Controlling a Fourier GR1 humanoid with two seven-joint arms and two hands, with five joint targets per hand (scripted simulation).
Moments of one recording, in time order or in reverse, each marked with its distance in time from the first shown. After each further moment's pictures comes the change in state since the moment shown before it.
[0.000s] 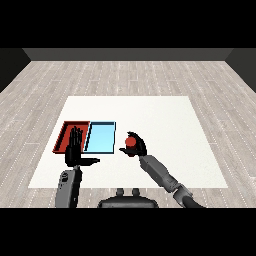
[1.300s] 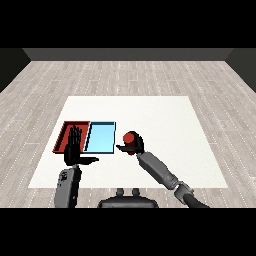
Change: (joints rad) left arm -0.020 0.012 0.022 0.030 0.024 -0.018 0.000; right arm -0.044 -0.024 0.058 -0.115 0.114 -0.240 0.106
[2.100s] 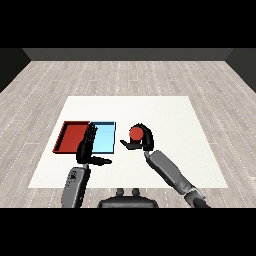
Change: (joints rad) left arm -0.027 -0.037 -0.194 -0.102 -0.092 0.075 0.160; right arm 0.093 -0.135 -0.078 -0.476 0.178 -0.030 0.103
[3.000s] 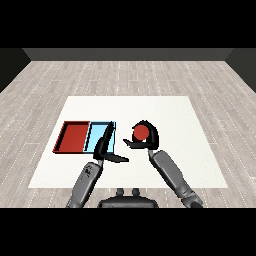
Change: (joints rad) left arm -0.129 -0.012 -0.215 0.111 -0.051 0.194 0.121; right arm 0.061 0.053 -0.154 -0.150 0.191 0.142 0.055
